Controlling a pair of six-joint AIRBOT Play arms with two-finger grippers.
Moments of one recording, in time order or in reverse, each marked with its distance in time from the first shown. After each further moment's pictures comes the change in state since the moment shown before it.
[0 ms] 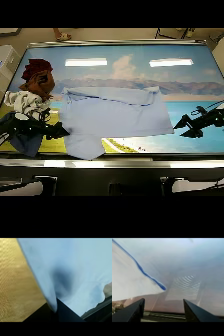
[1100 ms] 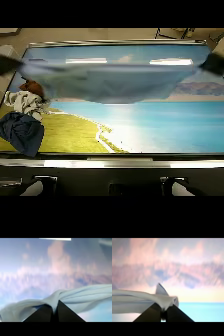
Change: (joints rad) left arm 0.081 0.294 0.988 -0.048 -0.018 -0.027; right arm 0.201 0.386 0.716 0.045 -0.166 -0.092
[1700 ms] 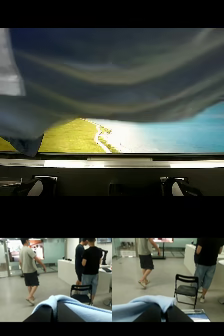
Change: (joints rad) left arm 0.016 0.281 0.340 0.008 0.203 -0.034; right arm -0.001 0.415 0.184 -0.149 -0.250 0.058
